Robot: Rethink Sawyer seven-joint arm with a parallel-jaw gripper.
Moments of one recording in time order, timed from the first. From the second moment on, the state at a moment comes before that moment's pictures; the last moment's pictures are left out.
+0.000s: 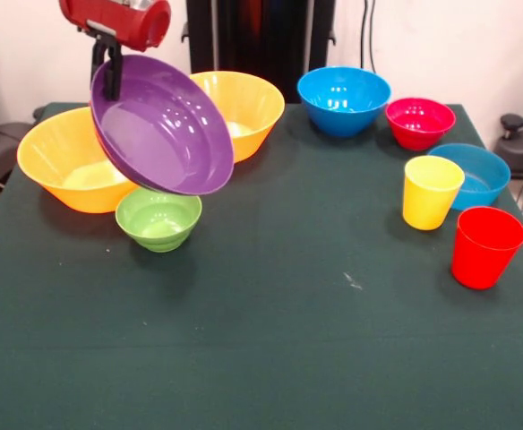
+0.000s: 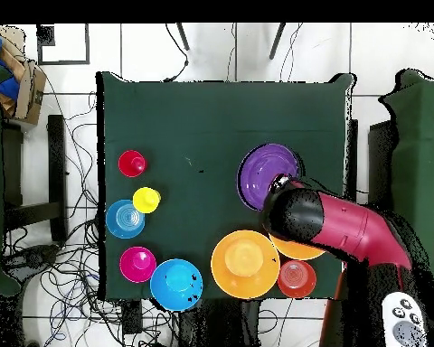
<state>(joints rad) -0.46 -0.83 -0.05 1.73 -0.21 0.47 1.90</state>
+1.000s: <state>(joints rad) -0.64 -0.92 0.08 1.88 -0.31 0.43 1.90</state>
